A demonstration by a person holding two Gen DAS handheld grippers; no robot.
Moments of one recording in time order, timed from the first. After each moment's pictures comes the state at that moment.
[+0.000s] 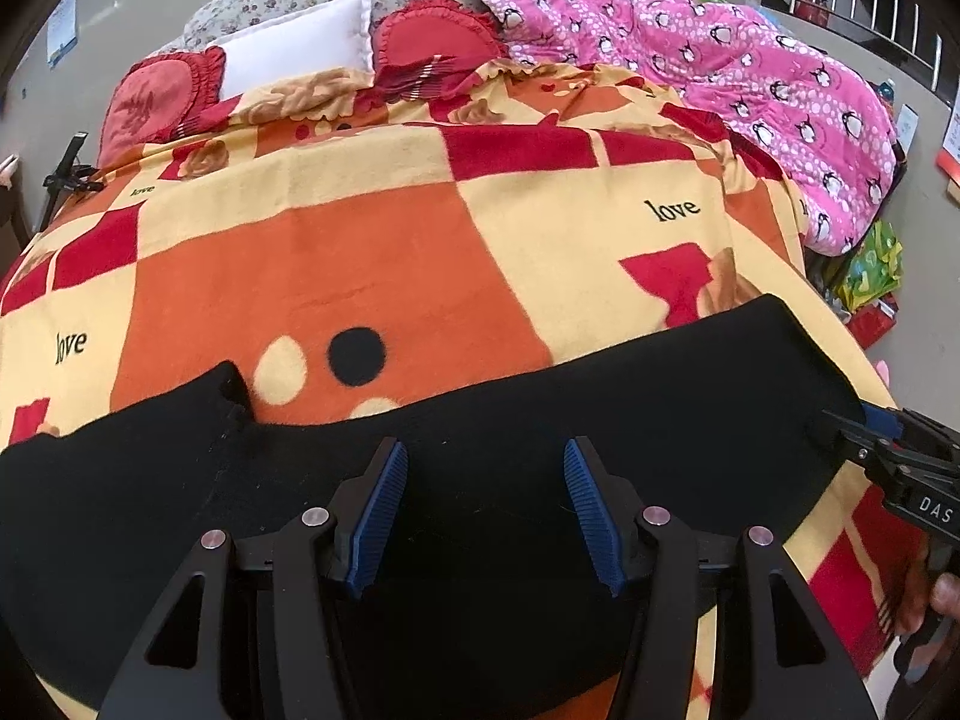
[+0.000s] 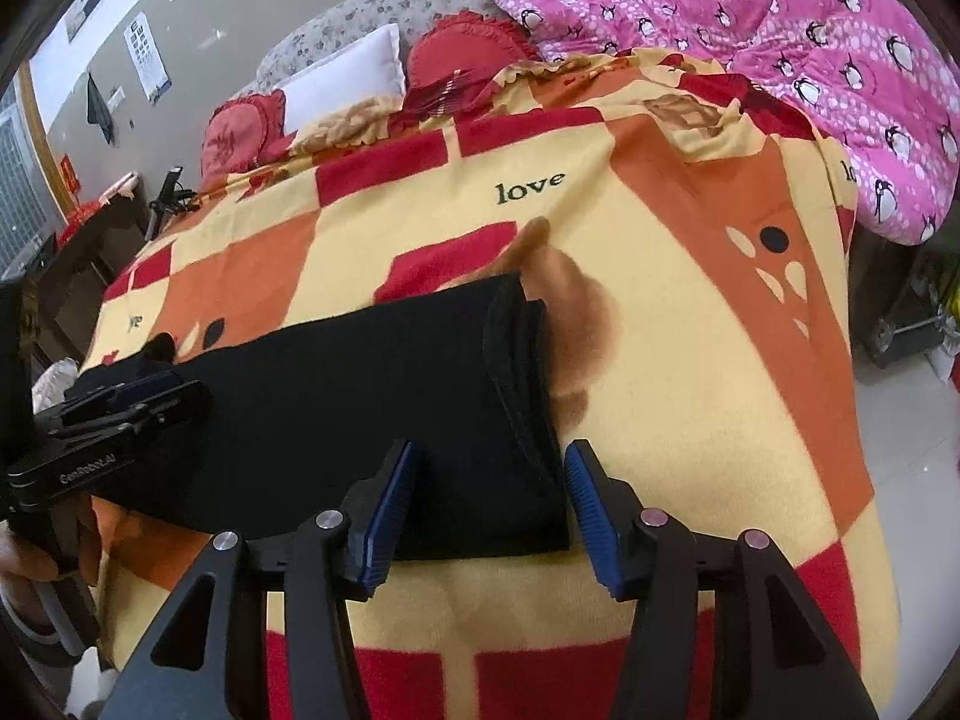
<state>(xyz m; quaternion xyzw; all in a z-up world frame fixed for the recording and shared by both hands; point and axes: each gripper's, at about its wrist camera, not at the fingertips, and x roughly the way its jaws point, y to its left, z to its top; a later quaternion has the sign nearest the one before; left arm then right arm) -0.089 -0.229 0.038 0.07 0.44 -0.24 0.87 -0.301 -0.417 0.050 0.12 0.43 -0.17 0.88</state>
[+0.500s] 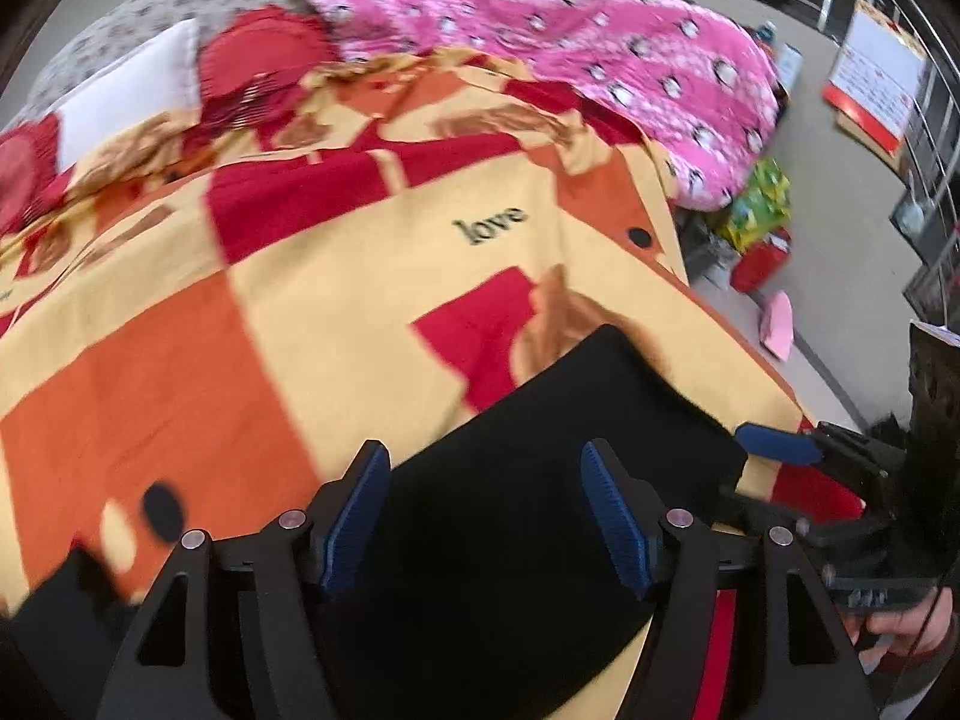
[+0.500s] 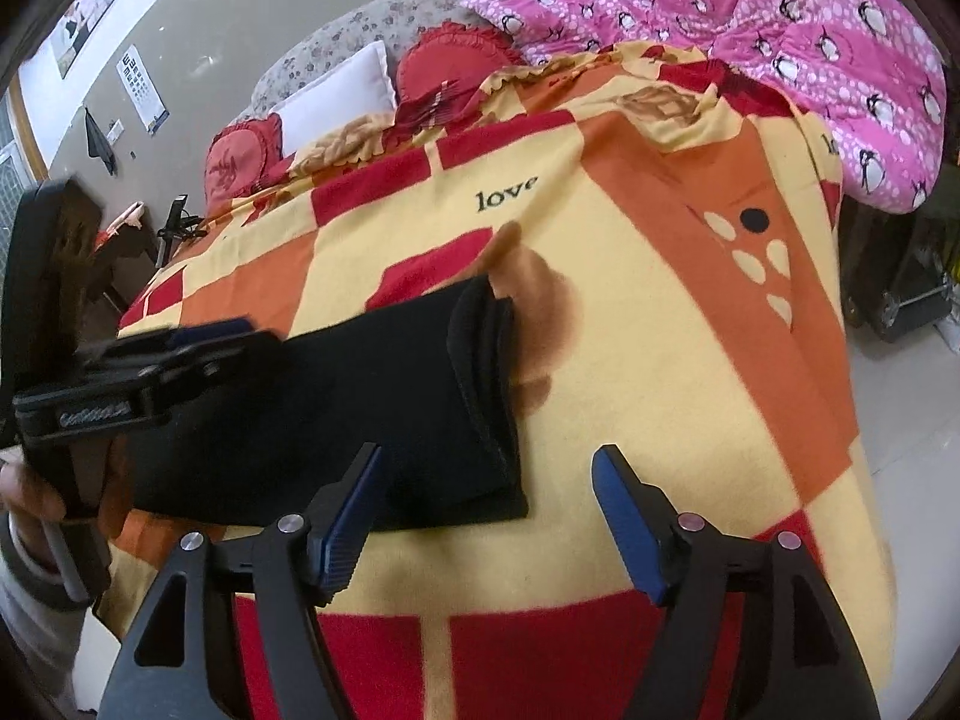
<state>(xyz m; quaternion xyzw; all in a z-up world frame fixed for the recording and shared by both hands) -0.060 -0.311 0.058 0.10 0.44 -0.39 0.80 -0.323 -0.429 0.057 0.16 0.41 -0.17 0.88</state>
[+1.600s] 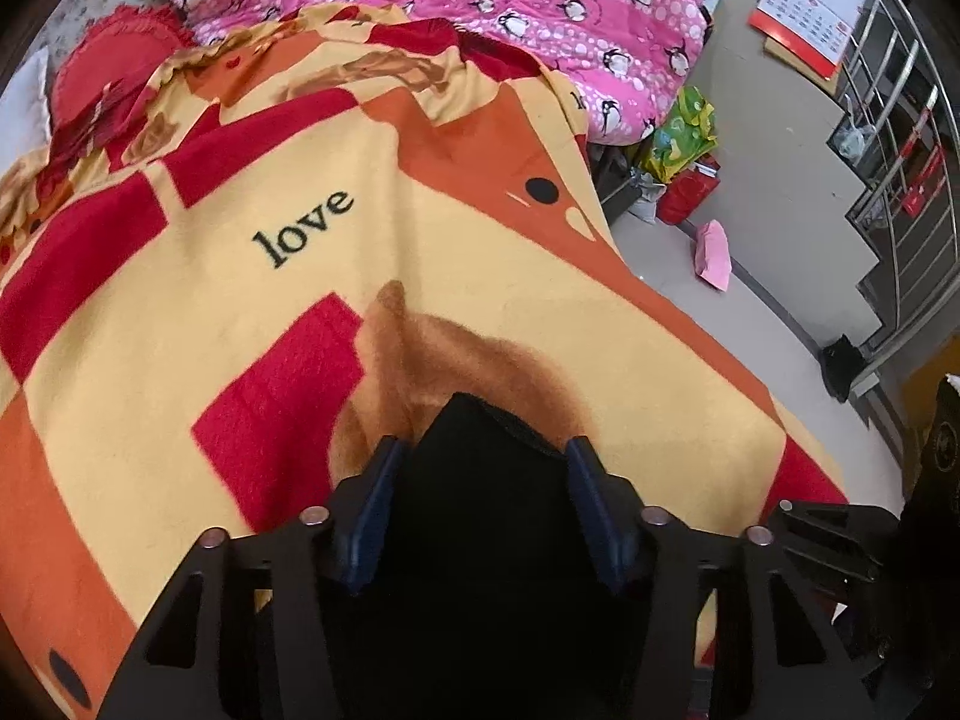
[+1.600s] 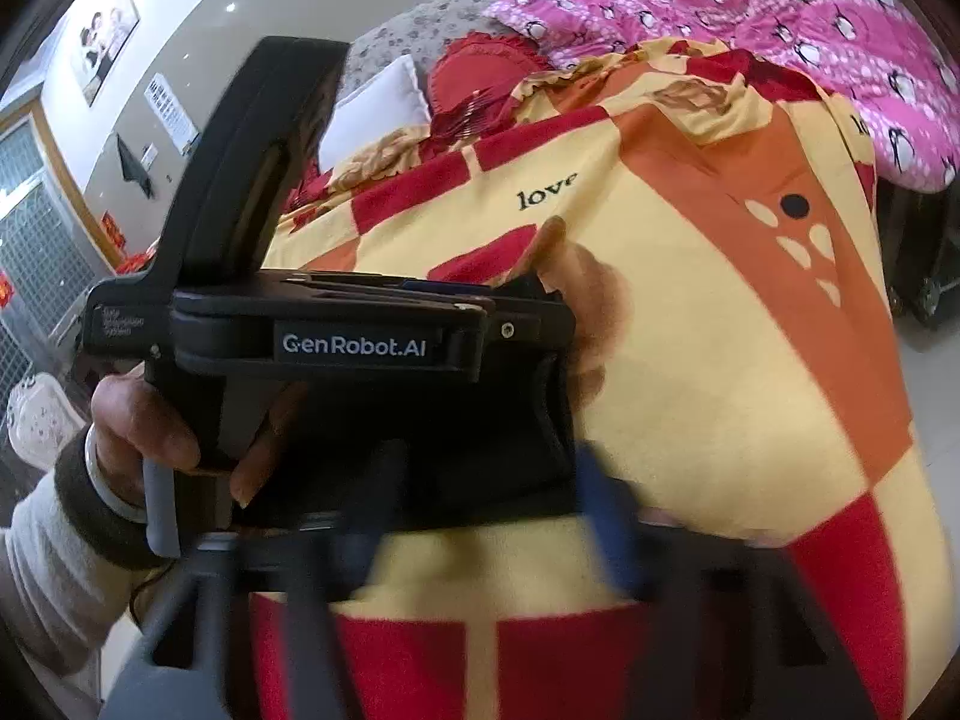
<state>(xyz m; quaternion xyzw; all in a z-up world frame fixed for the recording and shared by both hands) -0.028 -0.427 0.024 0.15 0.46 -0.47 0.74 -0.326 -0.424 0.047 0.20 0.39 -0.13 0.89</state>
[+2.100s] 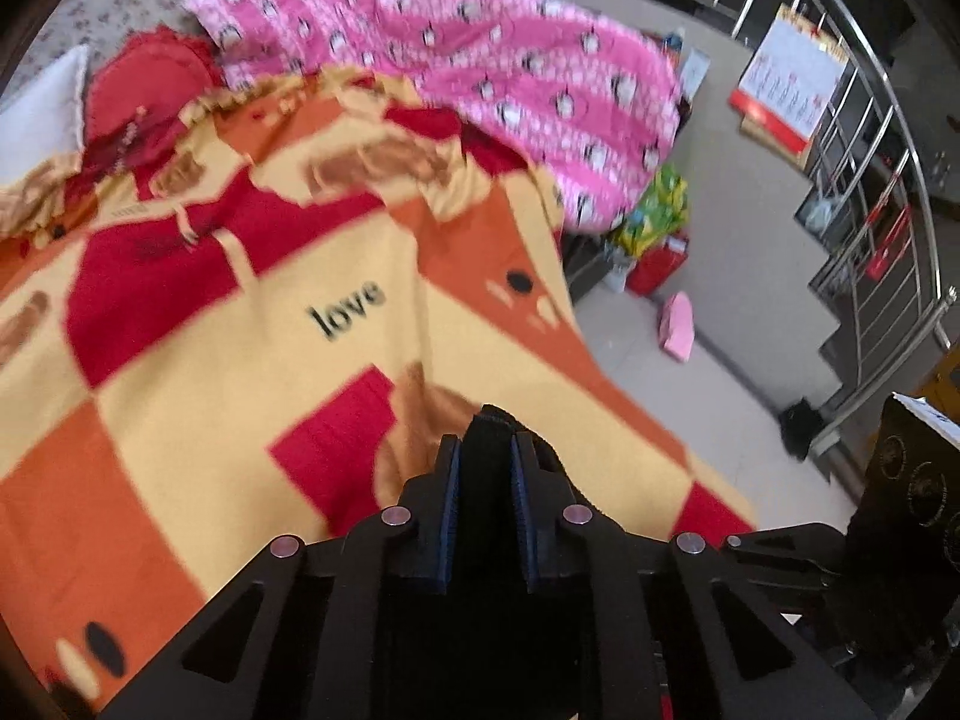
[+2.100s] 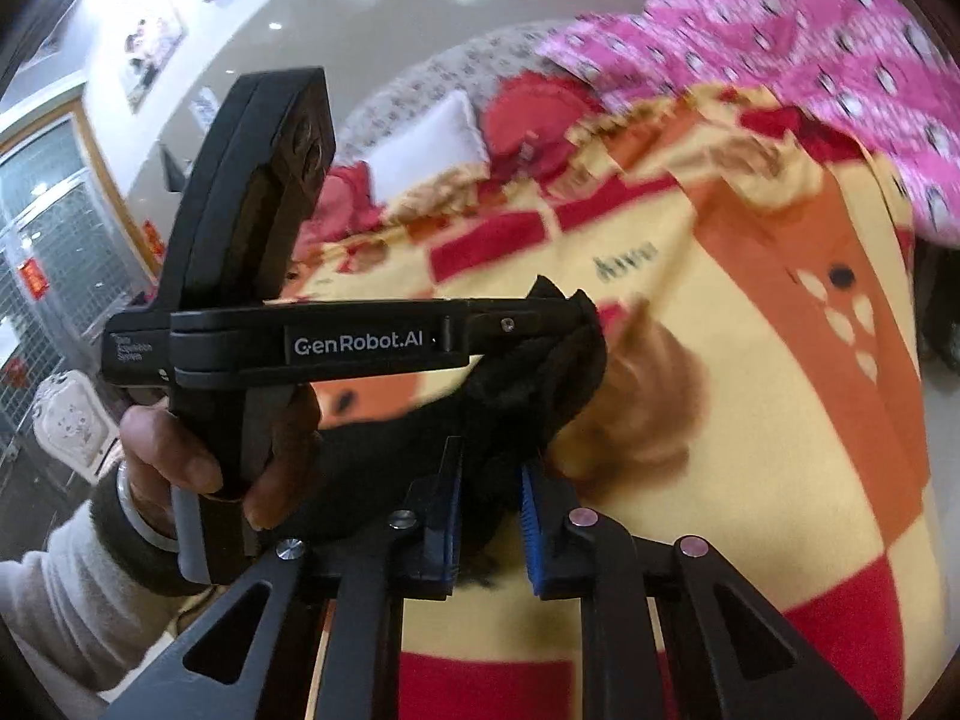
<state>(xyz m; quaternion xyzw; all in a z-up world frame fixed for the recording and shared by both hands) -0.027 -0.360 0.092 0.06 0.42 -0.49 0.76 -0.308 -0.392 0.098 0.18 0.34 -0.07 0.92</state>
